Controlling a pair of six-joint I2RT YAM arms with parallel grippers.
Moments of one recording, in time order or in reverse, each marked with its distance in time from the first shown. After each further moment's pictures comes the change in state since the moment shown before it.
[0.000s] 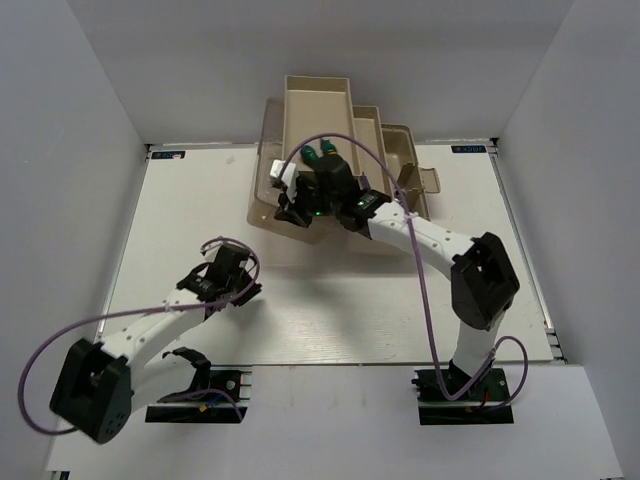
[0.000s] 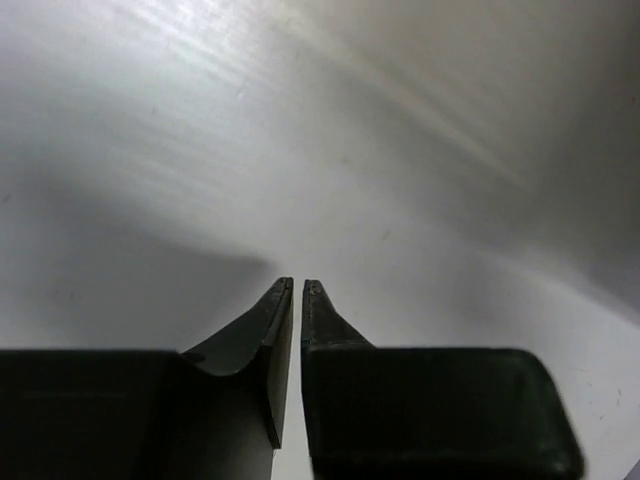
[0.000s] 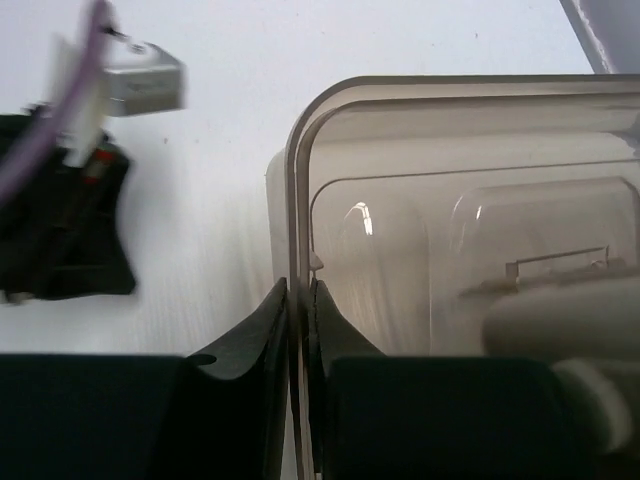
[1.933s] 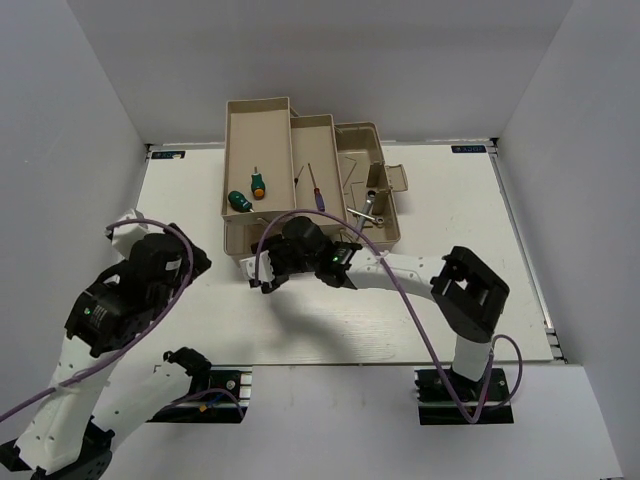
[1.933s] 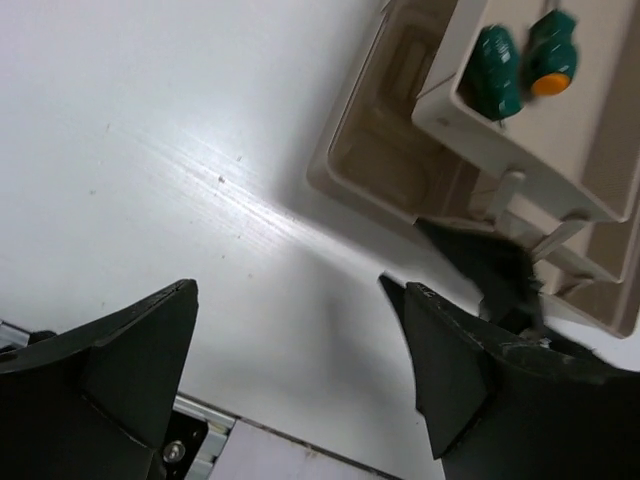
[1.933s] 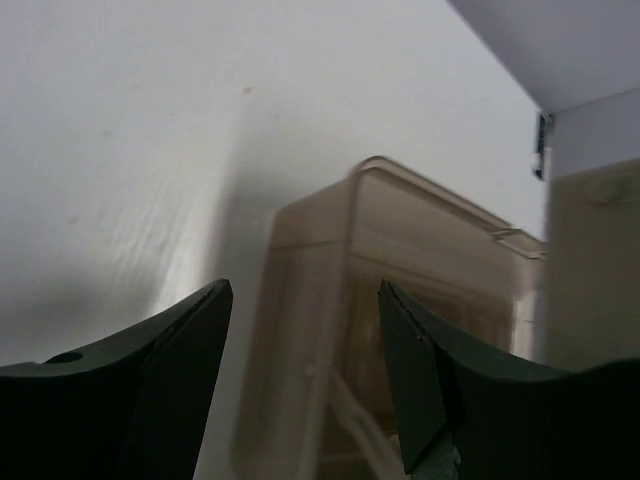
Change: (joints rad) left arm -0.043 -0.303 0.754 -0.840 -0.435 0.105; right arm 0.255 -0.026 -0.301 0.200 0.104 -0.610
